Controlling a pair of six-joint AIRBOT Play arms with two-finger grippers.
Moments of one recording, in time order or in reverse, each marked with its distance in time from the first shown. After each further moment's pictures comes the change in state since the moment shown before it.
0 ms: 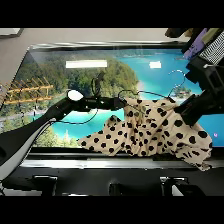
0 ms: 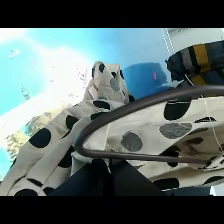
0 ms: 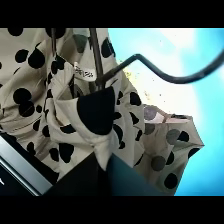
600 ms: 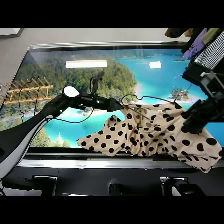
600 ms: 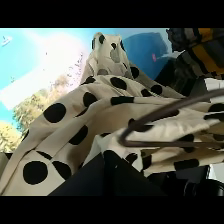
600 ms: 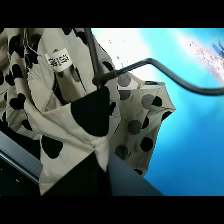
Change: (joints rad) left arm 0.044 0.000 0.029 0.079 -0.138 -0.045; right arm 0.114 0.098 0.000 -0.227 0.059 0.068
